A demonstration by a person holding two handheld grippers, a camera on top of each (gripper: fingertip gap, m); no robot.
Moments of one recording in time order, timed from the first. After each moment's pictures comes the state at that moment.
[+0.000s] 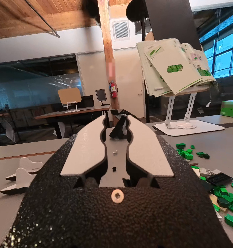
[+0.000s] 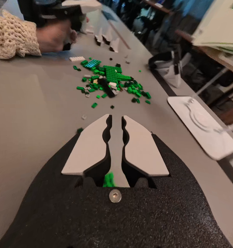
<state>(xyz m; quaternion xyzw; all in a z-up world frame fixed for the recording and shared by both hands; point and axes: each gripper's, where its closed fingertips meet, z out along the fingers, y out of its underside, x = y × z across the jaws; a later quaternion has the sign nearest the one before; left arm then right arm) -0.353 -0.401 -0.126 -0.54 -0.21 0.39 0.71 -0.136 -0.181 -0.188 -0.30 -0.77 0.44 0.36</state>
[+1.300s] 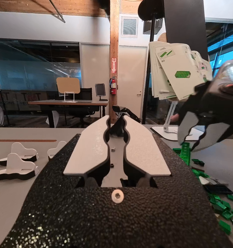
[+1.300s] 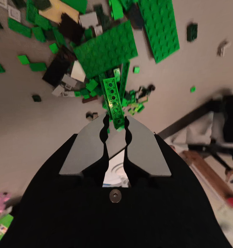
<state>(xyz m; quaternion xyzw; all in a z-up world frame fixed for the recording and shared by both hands) -0.365 -0.412 -0.131 -0.53 -0.26 0.34 0.73 -0.322 -0.225 -0.231 0.10 -0.98 -0.06 0.13</state>
